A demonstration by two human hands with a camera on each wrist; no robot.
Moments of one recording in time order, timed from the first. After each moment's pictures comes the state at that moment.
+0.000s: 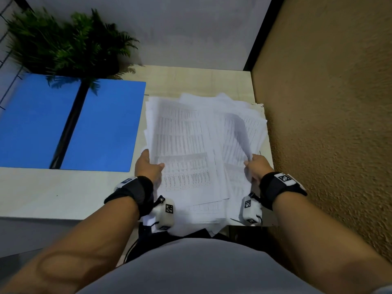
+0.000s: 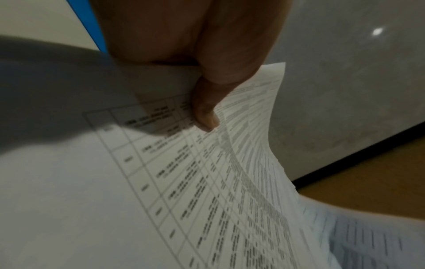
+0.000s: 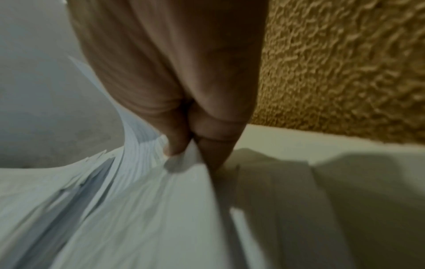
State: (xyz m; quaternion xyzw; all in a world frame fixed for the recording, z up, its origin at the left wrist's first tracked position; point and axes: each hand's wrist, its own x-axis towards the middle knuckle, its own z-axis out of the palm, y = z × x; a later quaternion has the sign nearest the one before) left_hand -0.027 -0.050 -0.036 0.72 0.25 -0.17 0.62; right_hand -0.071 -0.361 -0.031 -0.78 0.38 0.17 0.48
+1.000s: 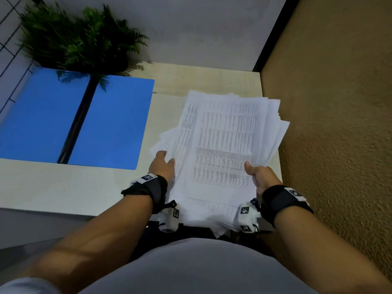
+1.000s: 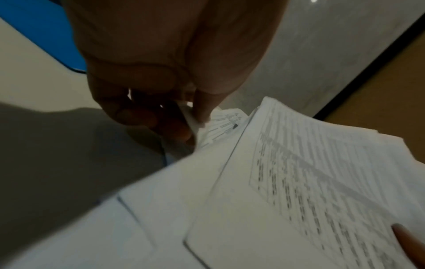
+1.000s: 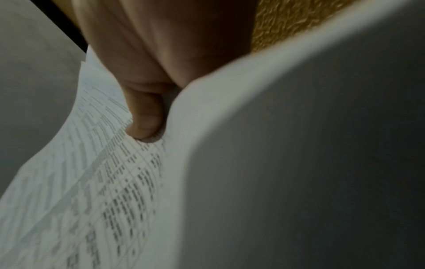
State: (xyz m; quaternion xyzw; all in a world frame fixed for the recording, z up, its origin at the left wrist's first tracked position) left_hand -0.020 -0.060 -0.037 0.87 0.17 -0.23 0.40; right_hand -0.090 -0.343 -0.038 -0.58 0.44 0.09 0.68
